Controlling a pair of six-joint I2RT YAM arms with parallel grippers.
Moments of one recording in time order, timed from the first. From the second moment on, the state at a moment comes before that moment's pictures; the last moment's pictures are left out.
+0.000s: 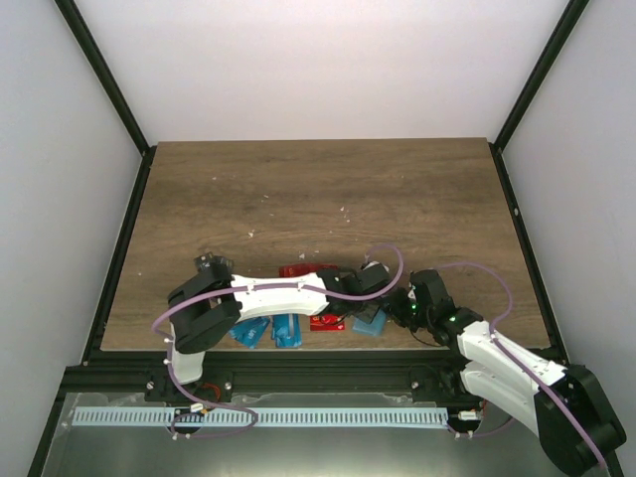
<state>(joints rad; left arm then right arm) -1.21 1.92 1.33 -0.51 -0.18 -0.59 0.50 0.87 0.20 -0.15 -0.25 1.07</state>
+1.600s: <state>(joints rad) -1.18 1.91 1.25 -0.32 -0.08 -0.70 0.50 0.90 0.22 -0.15 -0.26 1.09</state>
